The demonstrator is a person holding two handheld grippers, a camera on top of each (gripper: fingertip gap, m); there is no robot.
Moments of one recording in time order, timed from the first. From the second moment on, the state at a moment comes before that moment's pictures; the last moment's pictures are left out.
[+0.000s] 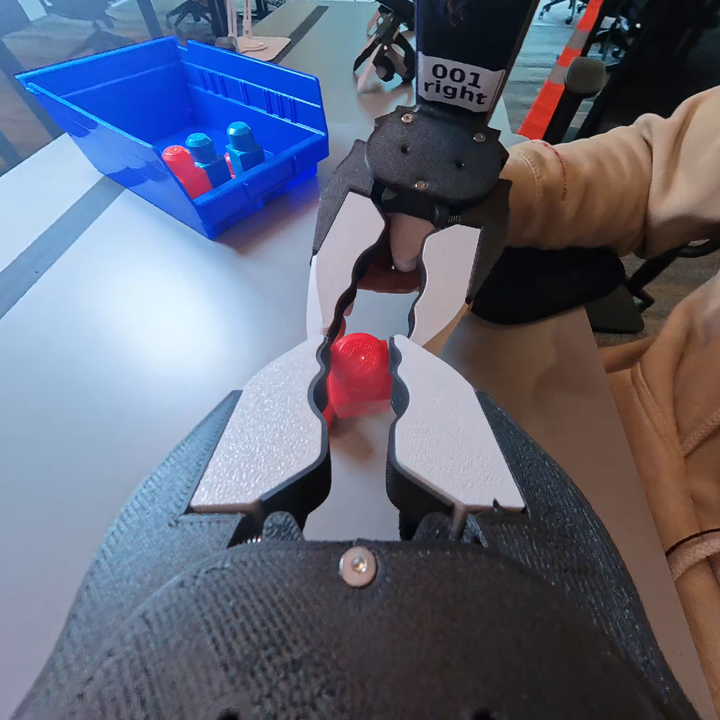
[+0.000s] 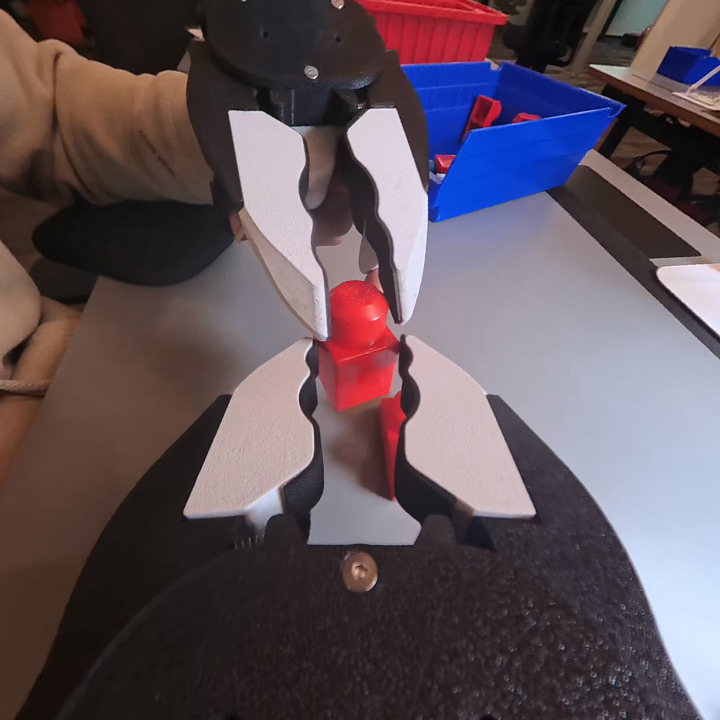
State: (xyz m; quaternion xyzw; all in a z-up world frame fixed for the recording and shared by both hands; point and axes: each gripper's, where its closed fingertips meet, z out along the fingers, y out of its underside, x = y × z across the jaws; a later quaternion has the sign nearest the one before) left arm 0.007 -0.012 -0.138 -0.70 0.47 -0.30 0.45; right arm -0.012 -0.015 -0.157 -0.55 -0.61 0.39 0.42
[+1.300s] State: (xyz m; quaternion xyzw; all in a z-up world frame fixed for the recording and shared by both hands) left arm -0.005 0.034 -0.242 -0.73 0.55 -0.16 0.38; right arm 0.022 0.038 -0.201 -0.61 -0.60 0.36 0.37
